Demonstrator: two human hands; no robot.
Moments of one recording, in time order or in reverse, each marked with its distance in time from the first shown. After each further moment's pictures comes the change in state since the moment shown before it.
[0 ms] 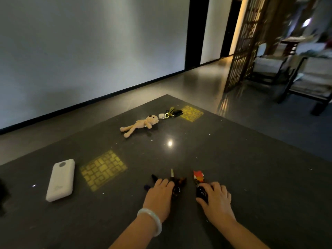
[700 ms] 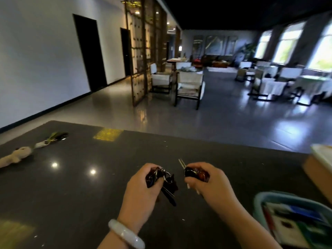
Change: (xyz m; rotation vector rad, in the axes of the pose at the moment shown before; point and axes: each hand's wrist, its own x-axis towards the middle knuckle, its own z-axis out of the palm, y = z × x) left_hand -0.125 0.343 -0.047 -0.944 0.127 0.445; right_hand -0.273 0.188 -0.236 0.549 0.453 0.293
